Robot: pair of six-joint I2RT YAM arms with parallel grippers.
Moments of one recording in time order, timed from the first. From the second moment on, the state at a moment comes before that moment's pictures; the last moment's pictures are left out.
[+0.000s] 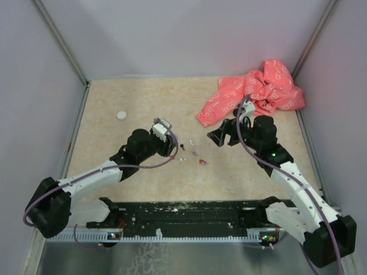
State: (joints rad) left arm -0.69 1.20 0.61 0.27 0.03 0.00; right arm 0.37 0.87 0.71 -0.11 -0.38 0.34
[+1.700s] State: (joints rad) left arm -0.88 1.19 0.52 0.62 0.09 0.17; right arm 0.62 1.24 0.86 0.01 -0.49 0.35
